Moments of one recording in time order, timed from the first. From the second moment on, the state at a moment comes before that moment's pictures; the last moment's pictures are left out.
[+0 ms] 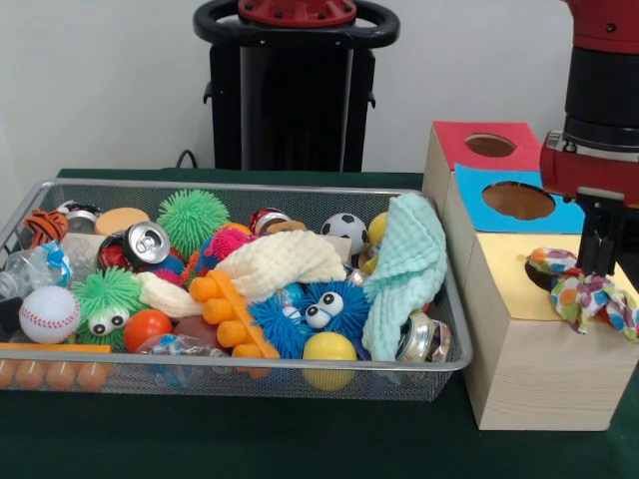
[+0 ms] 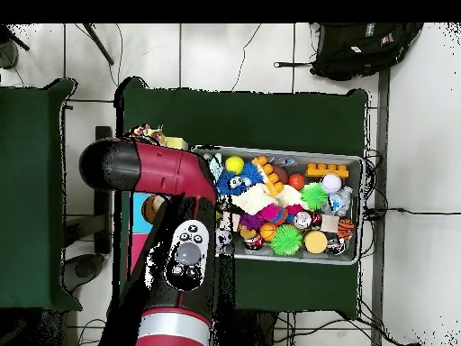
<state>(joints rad) 0.19 -0.48 -0.21 1.34 0.36 0.55 2.15</state>
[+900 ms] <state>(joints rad) 0.18 -0.48 -0.20 1.42 0.36 0.41 2.15</state>
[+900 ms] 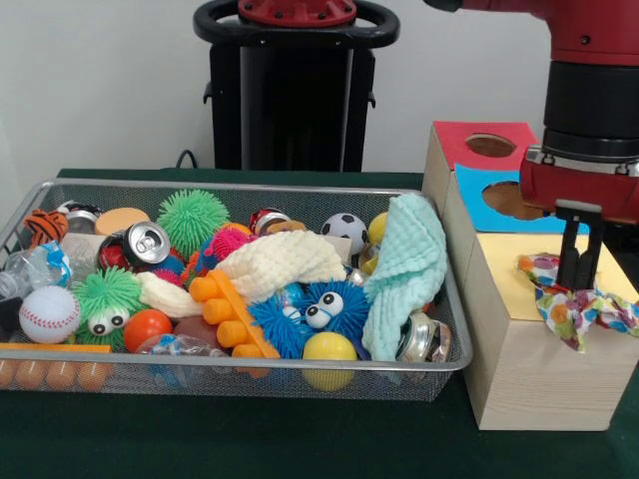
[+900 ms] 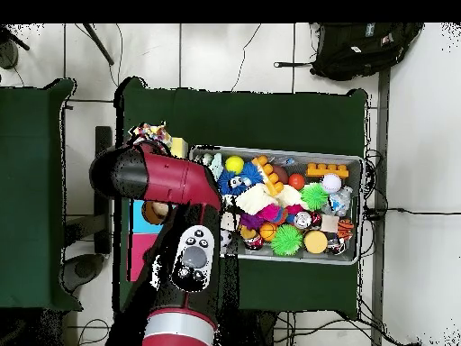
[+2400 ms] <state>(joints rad) 0.15 -0.57 -0.18 1.60 0.36 0.40 2.15</state>
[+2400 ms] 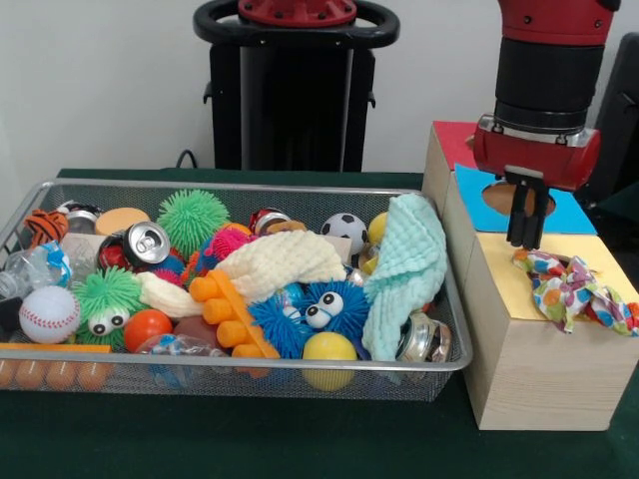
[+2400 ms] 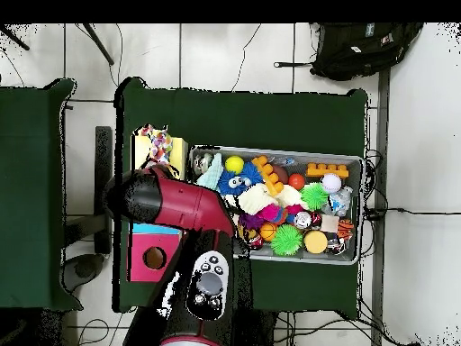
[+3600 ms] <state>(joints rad) 0.25 -0.64 -0.29 1.56 0.36 0.43 2.15</state>
